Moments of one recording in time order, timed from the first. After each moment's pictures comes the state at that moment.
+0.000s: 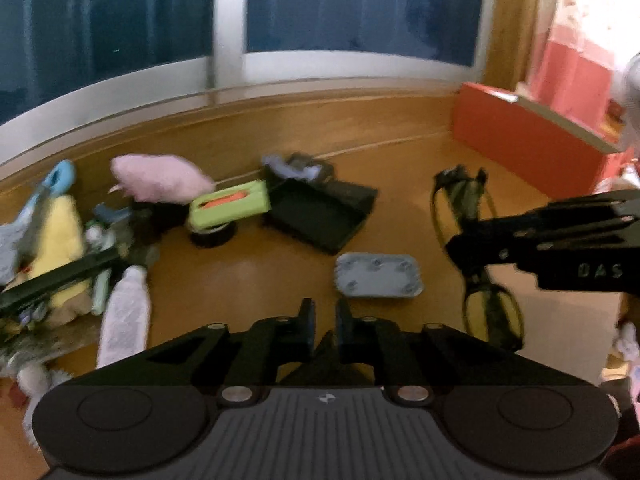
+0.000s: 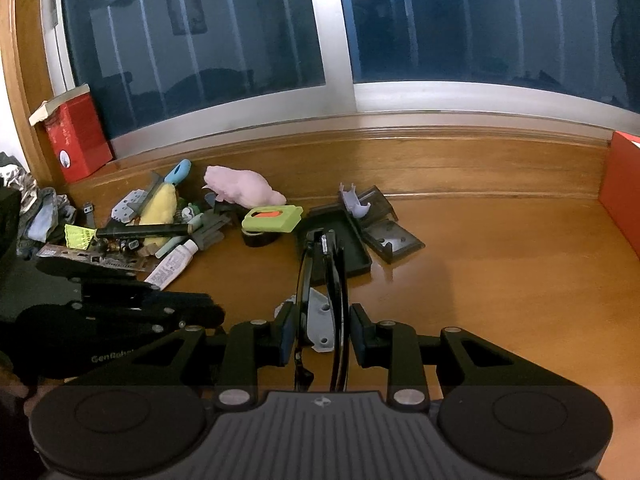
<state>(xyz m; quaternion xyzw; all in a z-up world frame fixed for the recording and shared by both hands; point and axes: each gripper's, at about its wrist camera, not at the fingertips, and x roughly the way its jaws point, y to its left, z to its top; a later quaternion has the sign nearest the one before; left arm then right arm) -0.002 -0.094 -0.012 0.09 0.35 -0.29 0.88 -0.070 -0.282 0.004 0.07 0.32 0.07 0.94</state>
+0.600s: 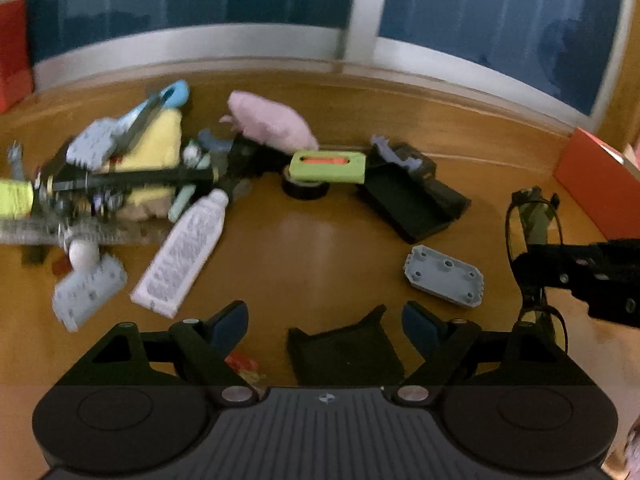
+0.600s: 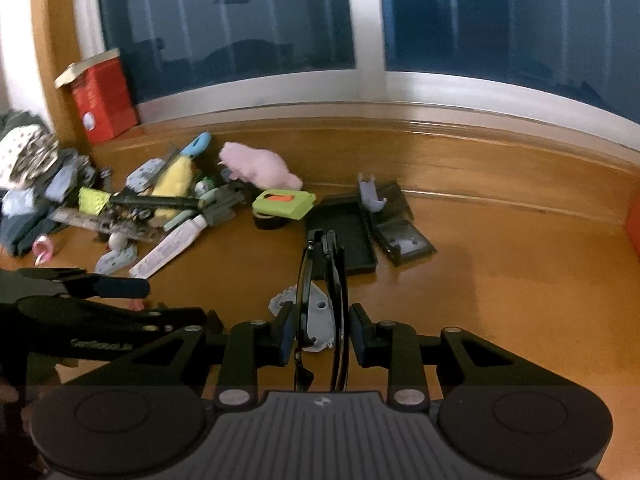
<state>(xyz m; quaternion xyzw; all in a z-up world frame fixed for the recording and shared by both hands) -0.013 -0.095 -0.025 -0.01 0.39 -0.12 0.91 -0.050 -0.297 0.006 0.02 0.35 0.13 0.93</state>
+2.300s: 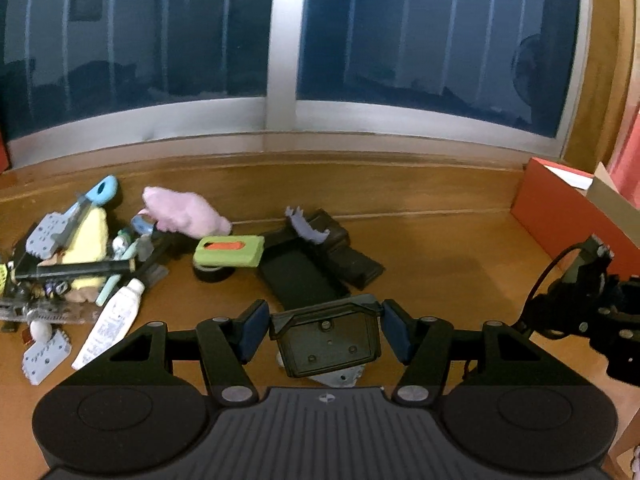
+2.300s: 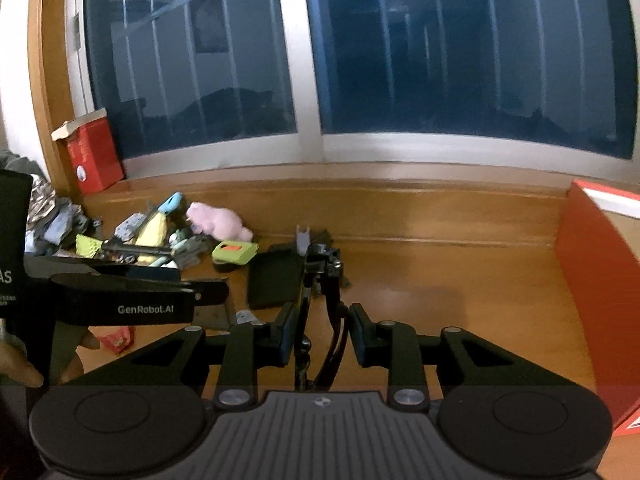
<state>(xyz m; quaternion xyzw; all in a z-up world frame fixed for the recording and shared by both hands) -0.026 -0.193 0.027 0.02 0.32 -0.15 0.94 -0.111 -0.386 0.049 0.04 0.27 0.09 0.96</state>
